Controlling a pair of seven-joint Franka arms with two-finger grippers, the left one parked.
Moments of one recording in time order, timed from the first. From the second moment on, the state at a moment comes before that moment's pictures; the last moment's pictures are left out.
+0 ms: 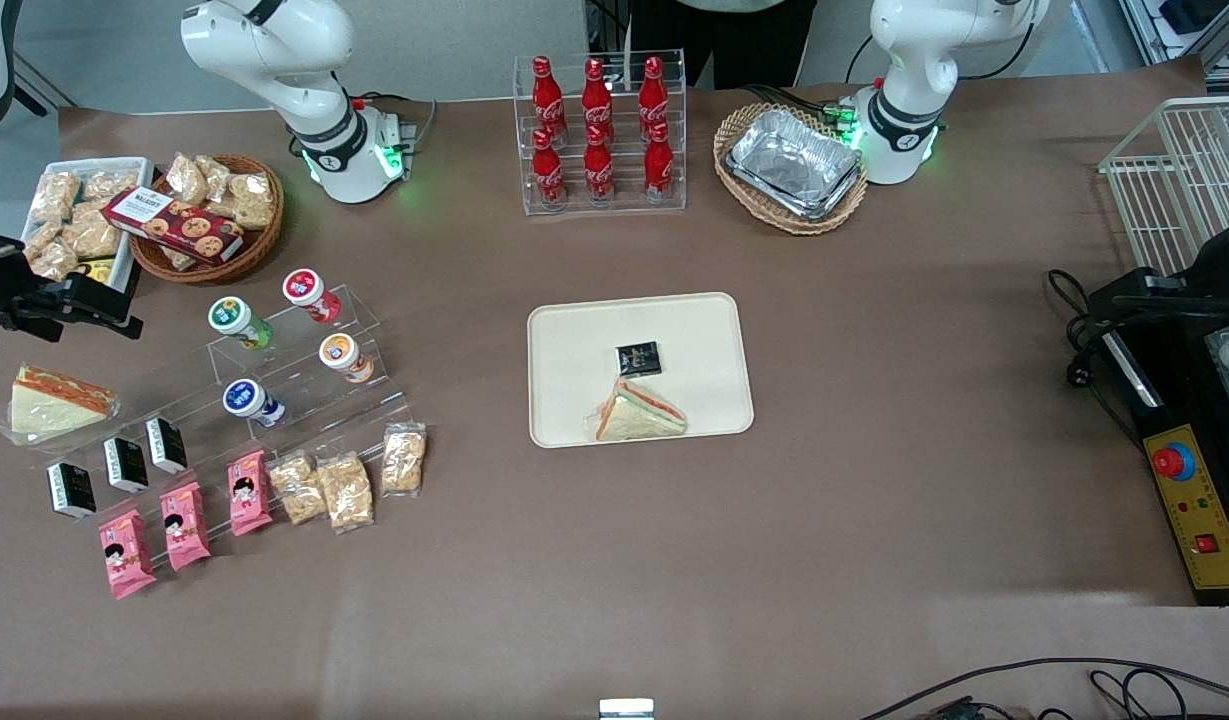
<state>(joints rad) 0.00 0.00 -0.09 -1.59 0.06 1.58 -0.05</state>
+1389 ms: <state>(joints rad) -0.04 -0.26 -0.11 -1.89 0.01 1.59 -0.18</state>
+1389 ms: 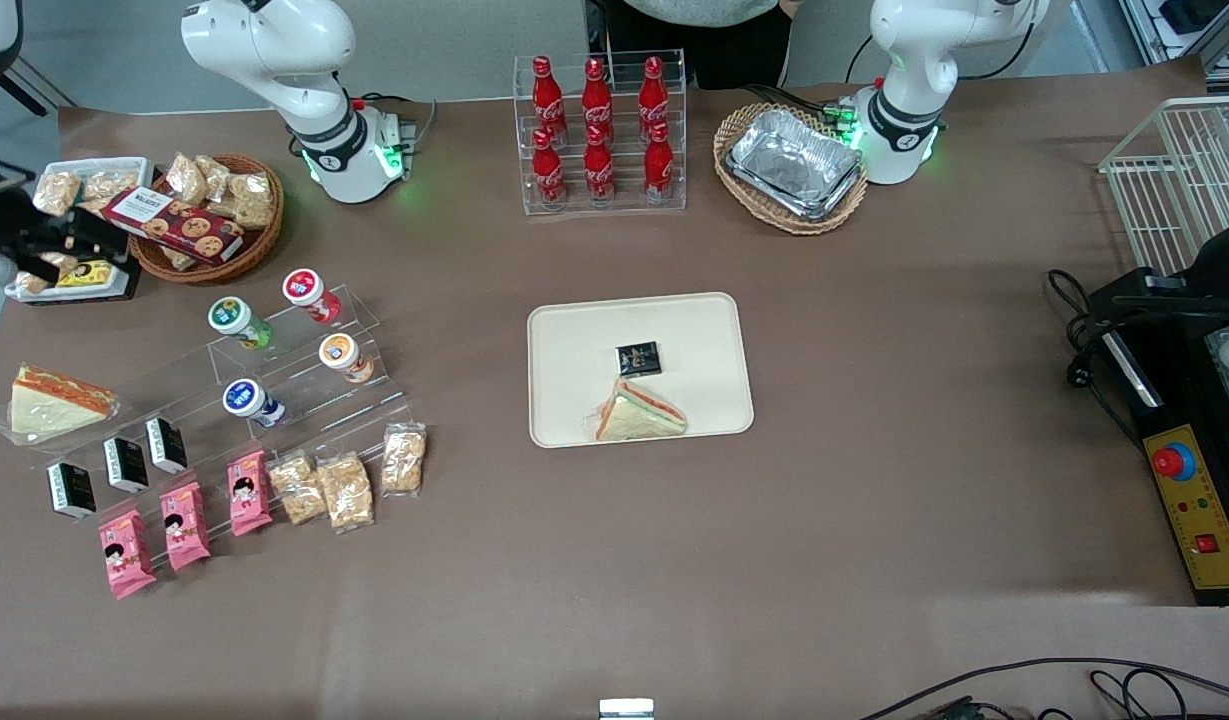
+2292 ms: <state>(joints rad) -0.05 -0.34 -0.11 -2.05 0.00 1.68 -0.18</state>
